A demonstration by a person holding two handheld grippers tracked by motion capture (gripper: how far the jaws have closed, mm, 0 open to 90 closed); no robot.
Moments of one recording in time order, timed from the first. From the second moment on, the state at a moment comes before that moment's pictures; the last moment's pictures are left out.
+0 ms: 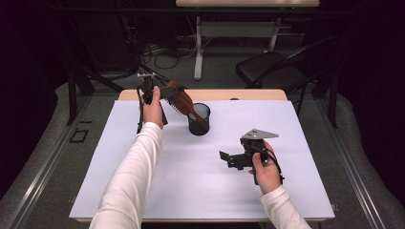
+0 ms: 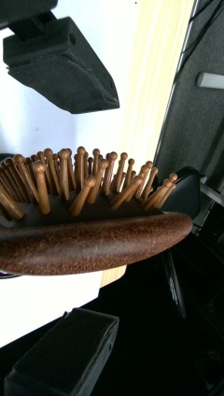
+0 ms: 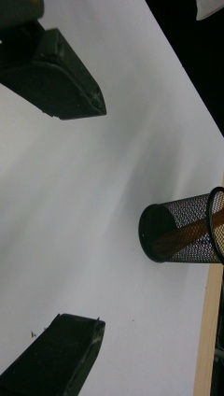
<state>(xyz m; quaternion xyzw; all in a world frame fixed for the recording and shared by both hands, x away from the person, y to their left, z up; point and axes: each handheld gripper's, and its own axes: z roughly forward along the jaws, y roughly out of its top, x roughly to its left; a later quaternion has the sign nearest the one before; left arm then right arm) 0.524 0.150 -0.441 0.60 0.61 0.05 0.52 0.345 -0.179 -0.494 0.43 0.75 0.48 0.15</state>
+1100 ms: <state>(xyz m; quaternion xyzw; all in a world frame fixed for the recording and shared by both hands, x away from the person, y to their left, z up) 0.513 0.160 -0.418 0.63 0.57 0.07 0.52 0.345 -0.181 -0.495 0.43 0.76 0.48 0.14</state>
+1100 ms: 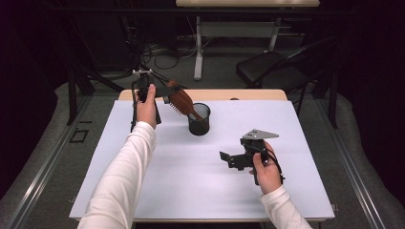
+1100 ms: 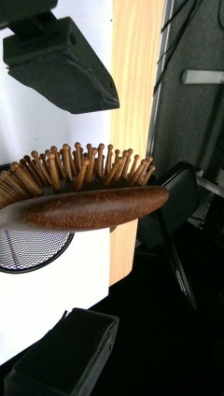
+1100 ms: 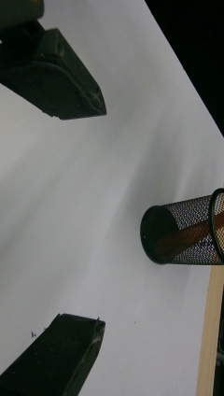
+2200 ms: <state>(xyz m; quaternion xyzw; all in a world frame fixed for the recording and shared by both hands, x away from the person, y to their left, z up) 0.469 0.175 -0.386 0.71 0.48 0.10 0.50 0.343 -0.190 -0.483 0.42 0.76 0.47 0.15</state>
